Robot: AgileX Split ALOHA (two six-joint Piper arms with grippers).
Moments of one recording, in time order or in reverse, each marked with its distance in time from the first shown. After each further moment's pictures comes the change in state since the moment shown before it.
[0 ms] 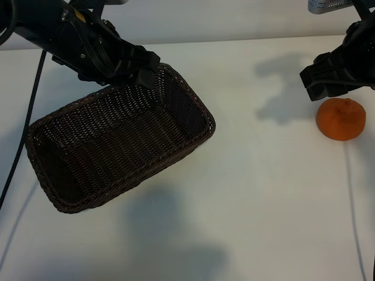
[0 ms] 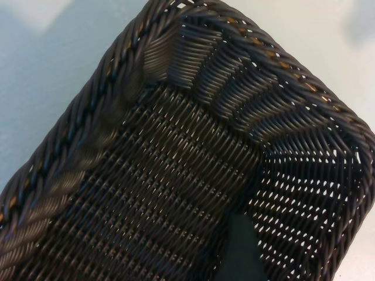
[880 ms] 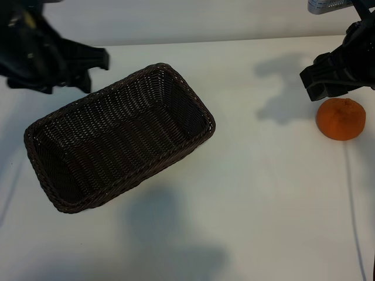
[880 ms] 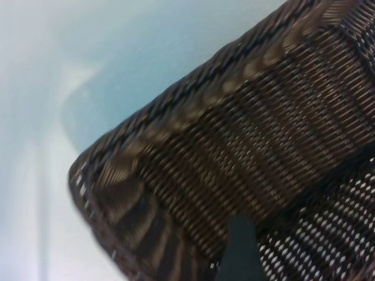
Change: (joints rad) left arm 0.000 -0.190 0.051 0.368 0.211 -0.437; right arm 0.000 0.000 0.000 0.000 0.000 -0.005
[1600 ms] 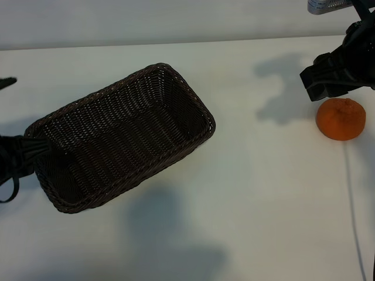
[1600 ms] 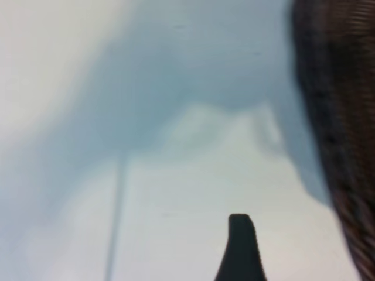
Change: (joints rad) left arm 0.000 -0.312 0.585 0.293 -0.135 -0.514; right arm 0.000 0.000 0.000 0.000 0.000 -0.005
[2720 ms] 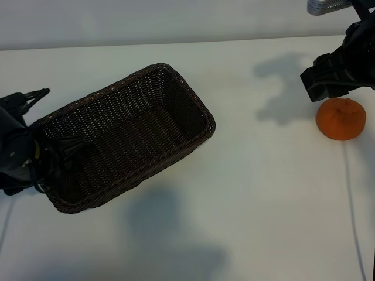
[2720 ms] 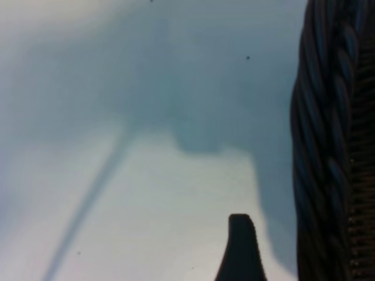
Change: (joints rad) left arm 0.000 0.284 0.050 0.051 -0.281 -0.281; right arm 0.000 0.000 0.000 0.000 0.002 -0.014
